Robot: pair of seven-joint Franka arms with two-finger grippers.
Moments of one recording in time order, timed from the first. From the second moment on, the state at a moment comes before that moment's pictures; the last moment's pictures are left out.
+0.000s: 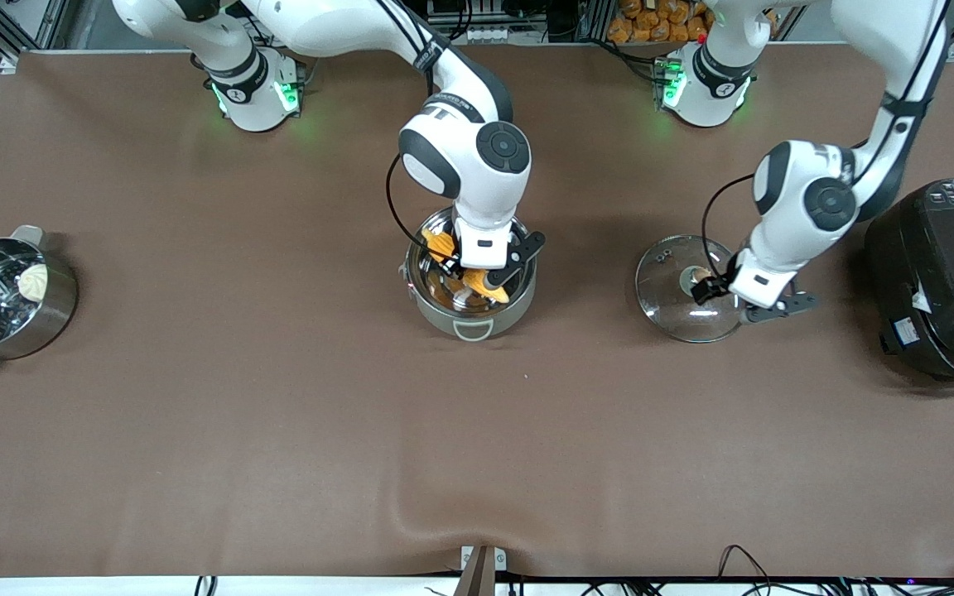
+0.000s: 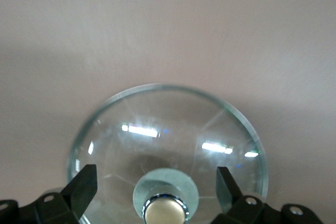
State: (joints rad) left arm 0.08 0.17 -0.22 -2.27 0.08 2.47 -0.45; right arm 0.79 0.67 0.07 -1.36 -0.20 1.91 0.15
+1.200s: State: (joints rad) left arm 0.08 0.05 -0.23 -1.56 0.08 1.69 -0.29; right arm 0.81 0.68 0.07 -1.33 -0.20 1.86 0.30
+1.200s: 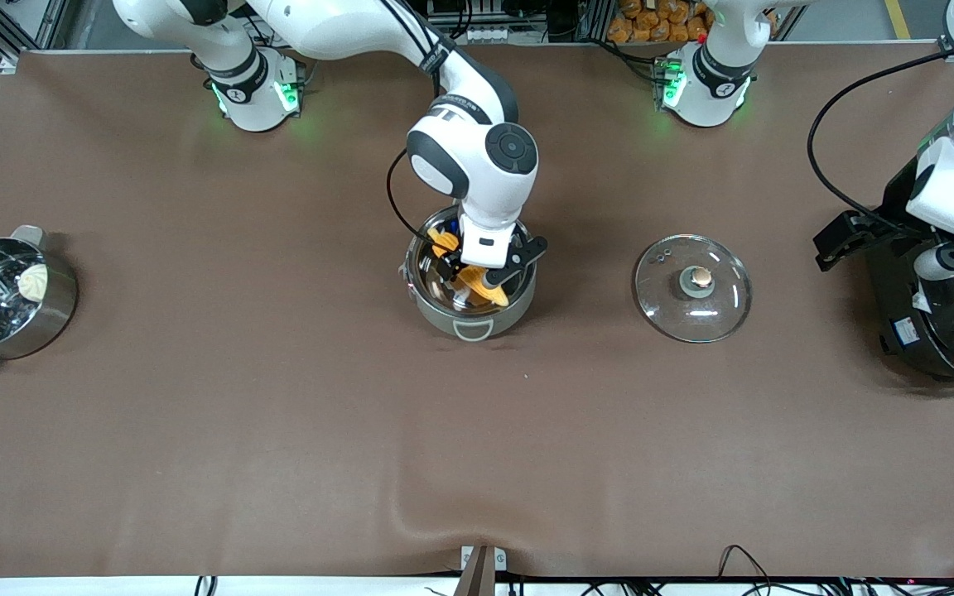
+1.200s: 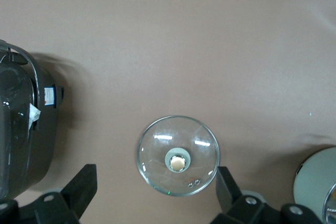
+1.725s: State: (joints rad) left arm 0.08 0.05 -0.22 -1.54 0.06 1.57 -0.15; right arm 0.57 0.52 0.04 -1.28 -0.11 1.63 0.35
